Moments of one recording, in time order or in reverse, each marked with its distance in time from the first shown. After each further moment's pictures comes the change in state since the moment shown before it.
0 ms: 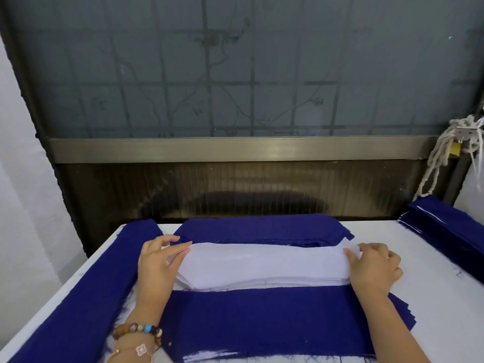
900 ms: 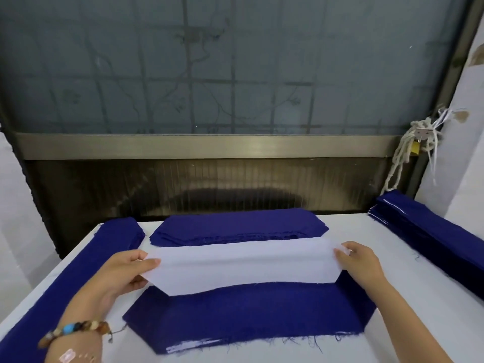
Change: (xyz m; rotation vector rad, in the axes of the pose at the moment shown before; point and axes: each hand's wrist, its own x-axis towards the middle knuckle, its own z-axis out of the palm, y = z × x) left_hand 0.018 -0.010 -0.045 -0.455 -0.547 -0.691; right_hand -0.001 0.032 -0.050 0.440 -0.397 -0.011
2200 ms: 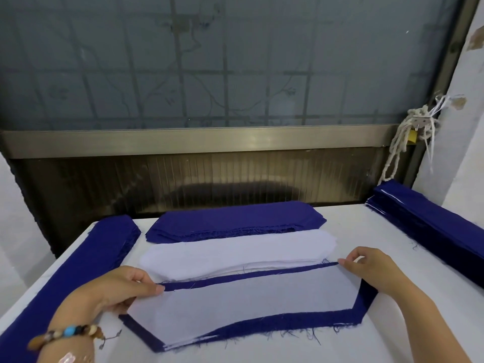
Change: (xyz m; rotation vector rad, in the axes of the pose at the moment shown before) left_hand -0.005 -0.006 -0.011 0.393 -0.350 -0.214; right_hand -0.004 0.026 -0.028 -0.244 -0.174 0.049
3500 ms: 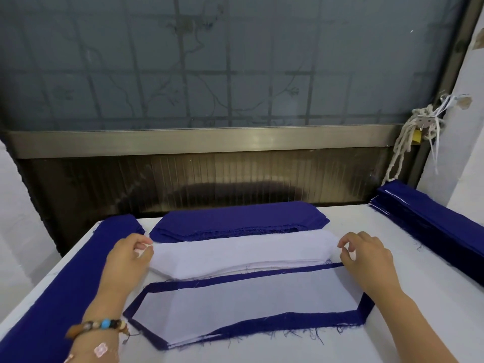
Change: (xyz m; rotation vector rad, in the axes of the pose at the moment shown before) left_hand 0.021 0.009 0.023 0.087 0.864 0.428; right_hand -0.004 -0.020 0.023 -0.363 0.443 -0.321
